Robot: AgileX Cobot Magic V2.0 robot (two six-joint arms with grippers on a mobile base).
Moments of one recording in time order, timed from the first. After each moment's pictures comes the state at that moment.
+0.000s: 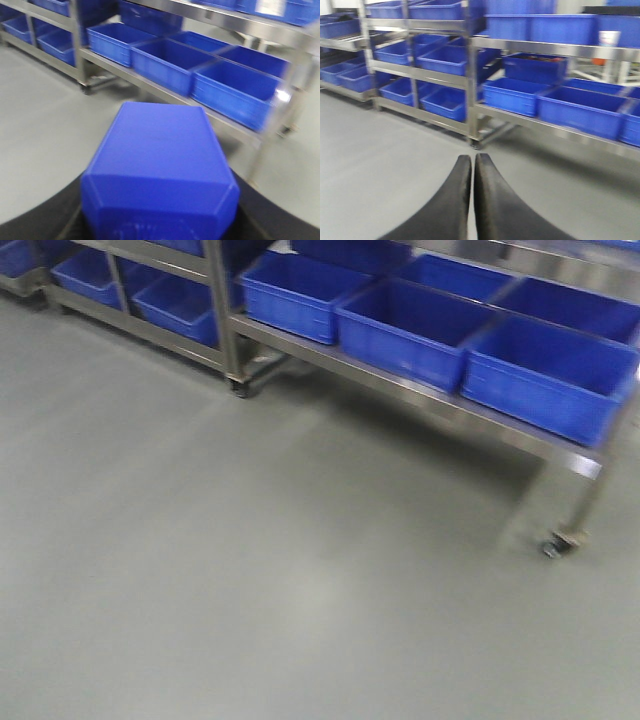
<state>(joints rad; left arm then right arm) 0.04 -0.01 0.03 0.01 0.10 -0.04 0.08 0.02 -0.39 -0.13 0.70 -0.01</state>
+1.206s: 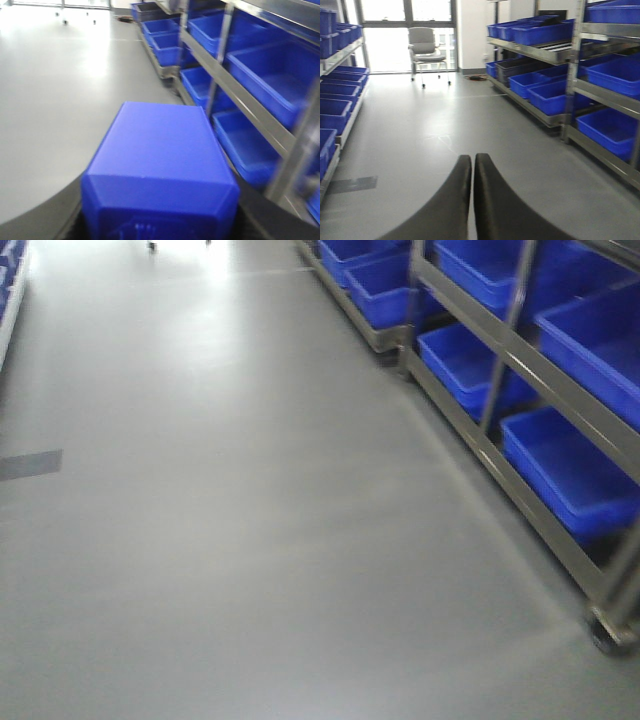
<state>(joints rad) 0.04 -0.01 0.03 0.01 0.10 -0.04 0.08 0.02 -0.39 -0.13 0.71 -0.01</state>
